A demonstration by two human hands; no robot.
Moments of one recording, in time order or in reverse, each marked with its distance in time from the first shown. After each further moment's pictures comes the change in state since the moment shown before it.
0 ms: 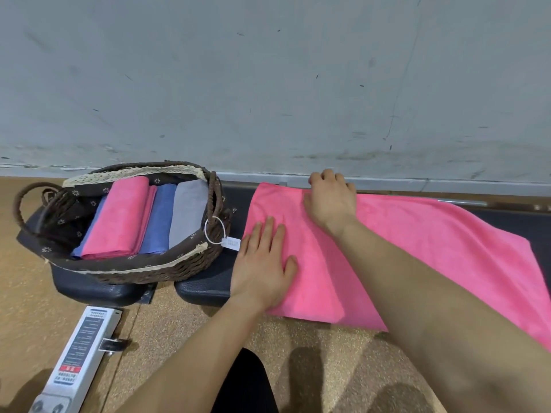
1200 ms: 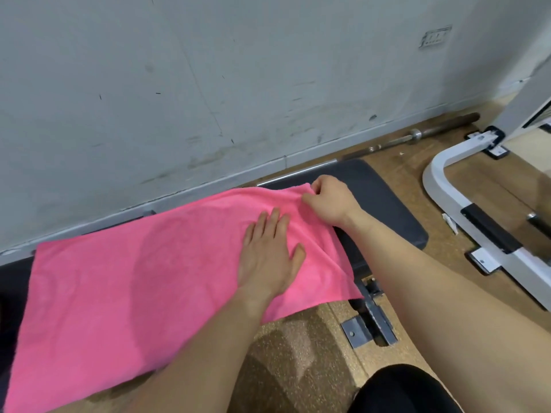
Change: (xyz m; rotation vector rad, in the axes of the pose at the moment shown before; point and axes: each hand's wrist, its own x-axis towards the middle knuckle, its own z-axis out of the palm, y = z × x) left_hand 0.056 0.322 0.069 -0.013 -0.025 0.446; right_hand -0.118 0.349 -0.069 0.634 -0.017 0.502
